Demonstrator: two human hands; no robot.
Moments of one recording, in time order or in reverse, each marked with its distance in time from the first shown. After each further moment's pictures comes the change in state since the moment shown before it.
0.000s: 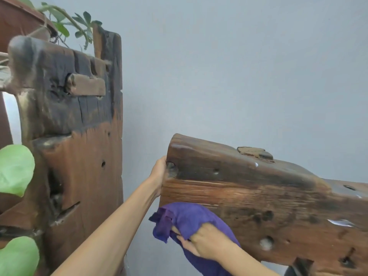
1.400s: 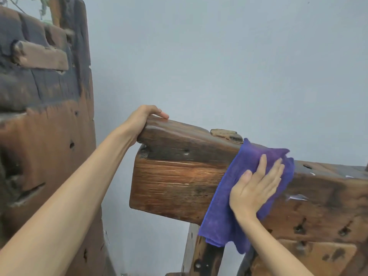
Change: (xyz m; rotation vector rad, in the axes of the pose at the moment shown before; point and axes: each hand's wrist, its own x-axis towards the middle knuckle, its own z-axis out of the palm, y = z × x) left_hand 0.012 0.069 0.023 0.386 -0.195 0.213; right_hand -0.079 0.093 -0.052 0.089 0.721 1.308
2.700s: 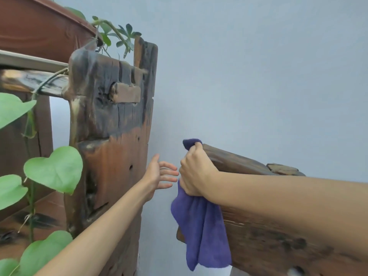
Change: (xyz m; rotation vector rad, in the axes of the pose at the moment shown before) left_hand -0.009 -0.093 -0.078 -0.282 0.206 -0.198; right_hand 0.012 -0.290 0.027 -0.884 -0.558 -1.605
